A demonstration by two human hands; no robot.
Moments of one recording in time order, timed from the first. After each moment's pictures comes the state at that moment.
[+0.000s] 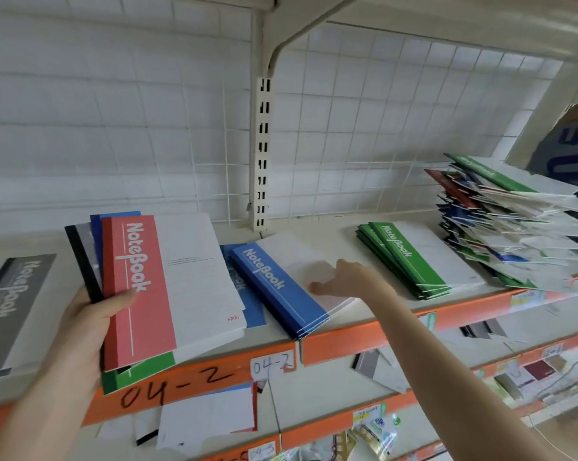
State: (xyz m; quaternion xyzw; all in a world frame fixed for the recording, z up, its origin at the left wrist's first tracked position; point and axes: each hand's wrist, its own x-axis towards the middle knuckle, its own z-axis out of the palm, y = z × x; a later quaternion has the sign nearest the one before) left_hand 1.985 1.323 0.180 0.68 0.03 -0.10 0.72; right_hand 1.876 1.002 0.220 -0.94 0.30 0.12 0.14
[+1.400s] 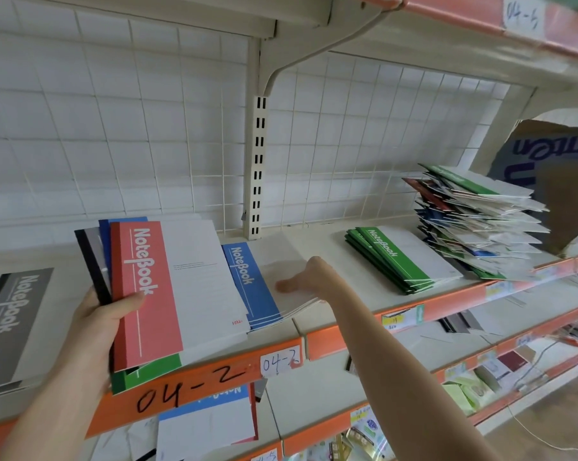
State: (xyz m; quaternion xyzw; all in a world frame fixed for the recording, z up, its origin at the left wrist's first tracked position) left_hand 1.960 1.324 0.217 0.68 0.00 -0.15 0.72; right_hand 1.906 1.045 0.208 -0.86 0.37 0.00 0.36
